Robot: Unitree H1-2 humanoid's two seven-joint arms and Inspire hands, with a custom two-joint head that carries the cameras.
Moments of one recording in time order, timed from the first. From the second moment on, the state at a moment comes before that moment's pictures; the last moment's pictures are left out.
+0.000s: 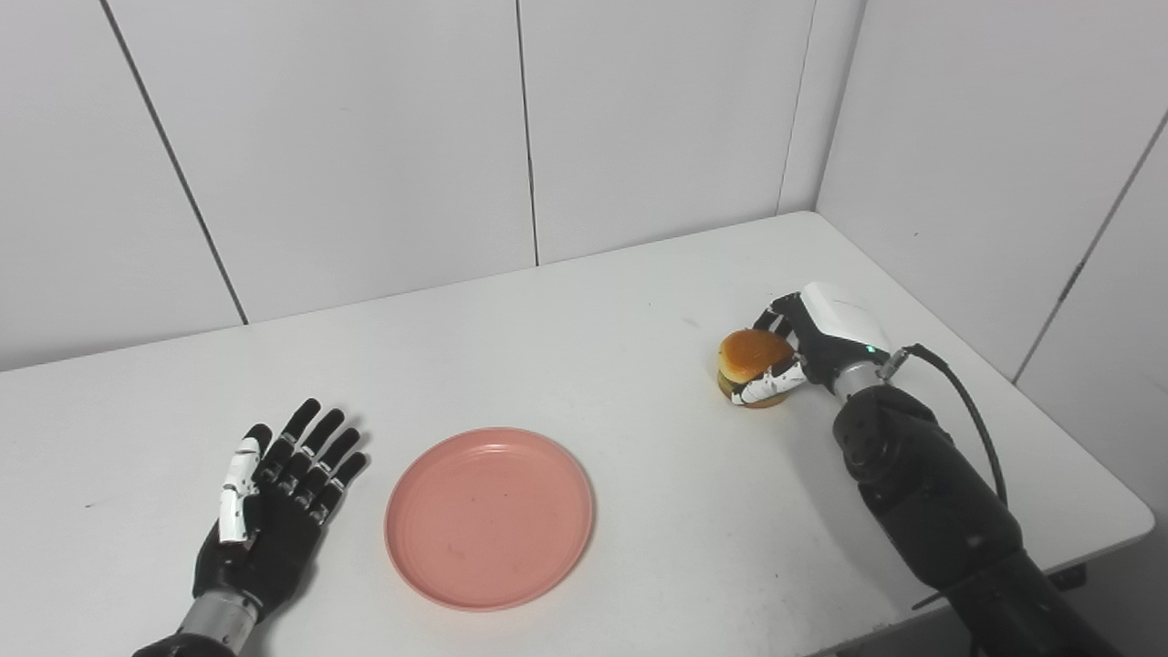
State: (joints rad) left arm -0.28 0.06 0.14 0.14 -0.53 0.43 -0.28; right arm -0.37 -0.50 0.06 0.15 -0.69 0.39 0.07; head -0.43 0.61
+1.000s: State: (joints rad) left arm -0.27 -0.03 0.07 0.07 -0.43 0.43 -0.16; right arm -0.42 -0.39 0.19 -0.26 -0.65 0.38 0.23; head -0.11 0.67
